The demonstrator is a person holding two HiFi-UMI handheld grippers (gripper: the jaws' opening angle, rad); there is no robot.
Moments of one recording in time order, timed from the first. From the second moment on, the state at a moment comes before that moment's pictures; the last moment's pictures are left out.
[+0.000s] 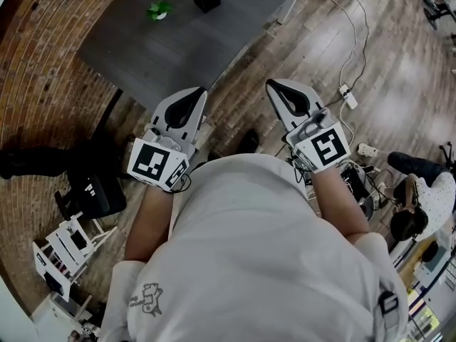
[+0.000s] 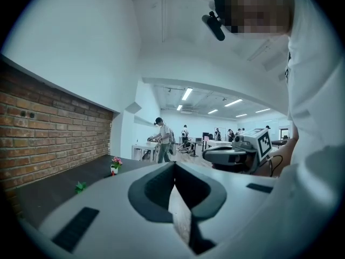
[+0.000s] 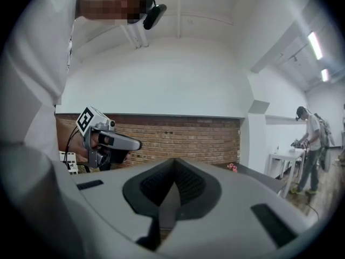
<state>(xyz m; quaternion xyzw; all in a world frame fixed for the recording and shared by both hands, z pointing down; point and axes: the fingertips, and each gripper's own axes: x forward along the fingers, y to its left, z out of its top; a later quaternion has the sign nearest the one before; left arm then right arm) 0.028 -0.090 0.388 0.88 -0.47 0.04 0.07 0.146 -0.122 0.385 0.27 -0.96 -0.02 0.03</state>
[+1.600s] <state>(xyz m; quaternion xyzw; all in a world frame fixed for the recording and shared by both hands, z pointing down) -0.056 0.062 0.383 0.91 -0.42 0.01 0.06 0.053 0.050 0.374 0.33 -0.94 -0.04 0.05</state>
